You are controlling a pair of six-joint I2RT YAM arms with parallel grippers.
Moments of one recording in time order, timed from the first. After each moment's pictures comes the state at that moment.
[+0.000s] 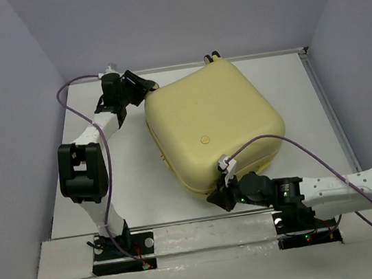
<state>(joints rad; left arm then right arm) -0.16 1.80 1.31 0.11 0.27 -0.91 1.35 0.95 0.41 0.14 0.23 0.57</state>
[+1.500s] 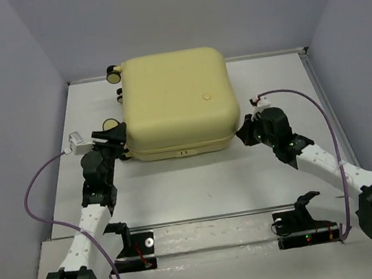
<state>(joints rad) -0.04 0.78 0.34 0.37 -0.02 -1.09 0.45 1.14 0.67 0.01 -0.11 0.37</state>
